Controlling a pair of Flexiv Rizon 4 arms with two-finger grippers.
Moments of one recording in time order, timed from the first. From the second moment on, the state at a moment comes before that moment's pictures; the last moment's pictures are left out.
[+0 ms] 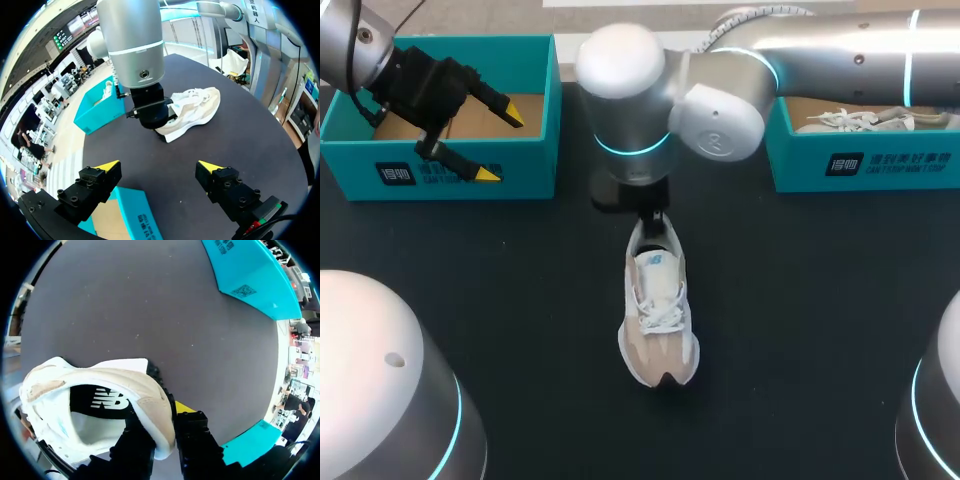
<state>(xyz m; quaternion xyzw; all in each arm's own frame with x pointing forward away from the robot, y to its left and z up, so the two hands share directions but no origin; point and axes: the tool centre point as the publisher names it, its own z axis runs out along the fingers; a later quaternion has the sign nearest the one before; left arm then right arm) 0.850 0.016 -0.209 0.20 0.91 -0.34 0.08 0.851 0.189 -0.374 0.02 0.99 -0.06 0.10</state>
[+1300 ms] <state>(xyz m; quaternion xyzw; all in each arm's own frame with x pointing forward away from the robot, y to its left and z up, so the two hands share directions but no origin) 0.850 0.016 -0.210 0.20 0.91 -0.34 0.08 0.828 0.201 -0.152 -0.03 0.99 -0.06 0.12</state>
